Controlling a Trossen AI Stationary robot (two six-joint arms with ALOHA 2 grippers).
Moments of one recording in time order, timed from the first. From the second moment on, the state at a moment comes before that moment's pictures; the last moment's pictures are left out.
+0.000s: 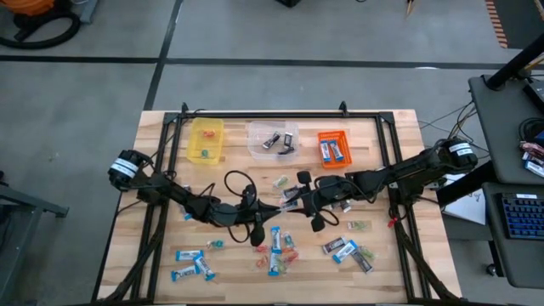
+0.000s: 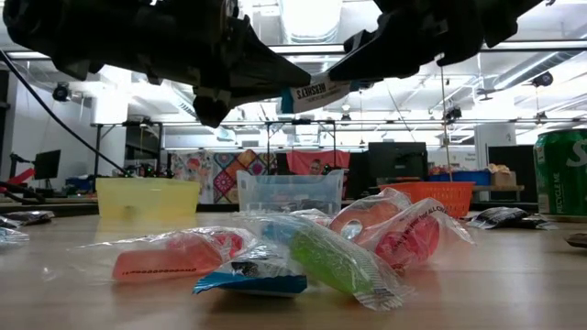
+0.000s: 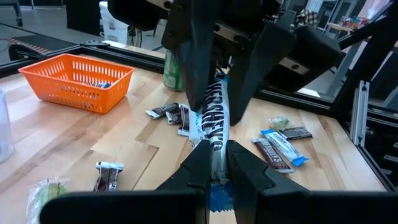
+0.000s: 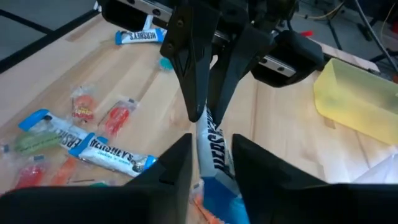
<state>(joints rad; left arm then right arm) -0.37 1.74 0.69 0.87 -0.55 -0.31 0.17 1.47 0.78 0.26 -0.01 -0.27</state>
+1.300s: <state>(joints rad) -0.37 1.66 0.69 0.60 -0.59 -0.38 -0.31 1.39 0.91 -0.65 0.62 0.41</state>
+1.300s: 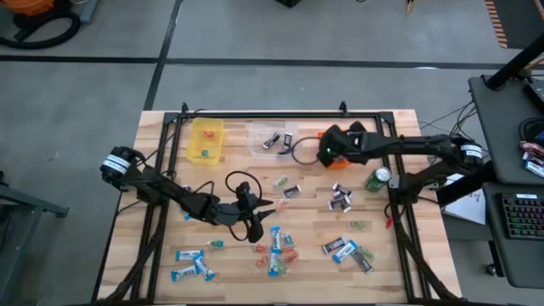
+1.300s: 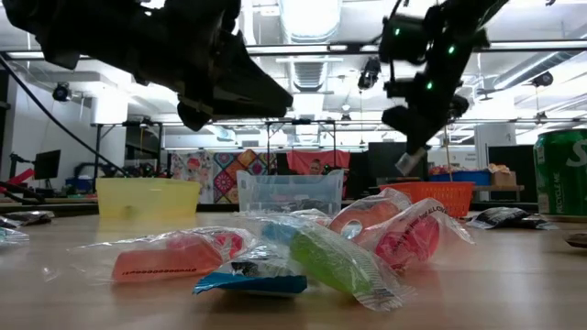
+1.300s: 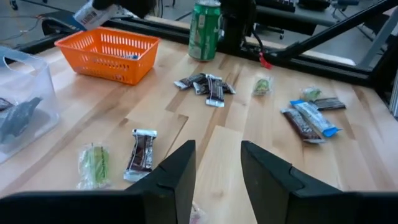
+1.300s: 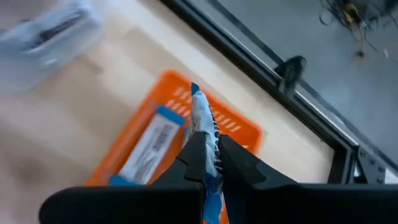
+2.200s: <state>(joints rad) -0.37 1.91 0.70 0.82 -0.76 -0.33 -0.35 1.44 0.90 -0.56 0.51 0.39</state>
